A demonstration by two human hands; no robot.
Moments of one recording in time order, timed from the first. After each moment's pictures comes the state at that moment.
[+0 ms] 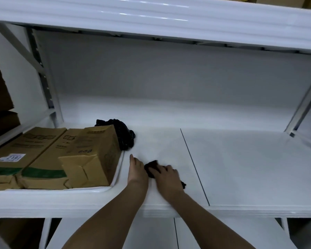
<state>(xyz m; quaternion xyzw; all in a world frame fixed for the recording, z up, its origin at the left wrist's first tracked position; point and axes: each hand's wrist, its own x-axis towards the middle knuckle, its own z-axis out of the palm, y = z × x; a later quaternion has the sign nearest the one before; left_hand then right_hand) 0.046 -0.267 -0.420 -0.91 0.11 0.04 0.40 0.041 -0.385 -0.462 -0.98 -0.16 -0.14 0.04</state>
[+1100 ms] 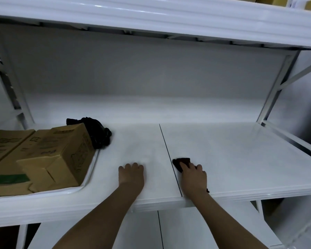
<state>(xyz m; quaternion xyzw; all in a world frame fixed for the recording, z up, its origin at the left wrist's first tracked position) 0.029 -0.324 -0.429 -0.99 0.11 0.02 0.11 0.009 -0.527 -0.461 -0.99 0.11 -0.12 -0.01</state>
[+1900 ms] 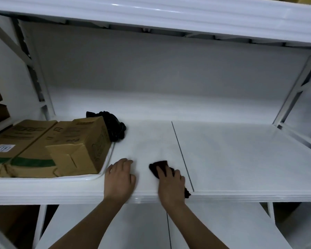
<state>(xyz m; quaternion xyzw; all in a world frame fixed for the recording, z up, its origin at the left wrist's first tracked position) -0.013 -0.244 -0.456 -0.97 0.06 -0.19 -0.14 -0.021 -0.413 -0.480 -0.98 -0.02 -0.17 0.04</state>
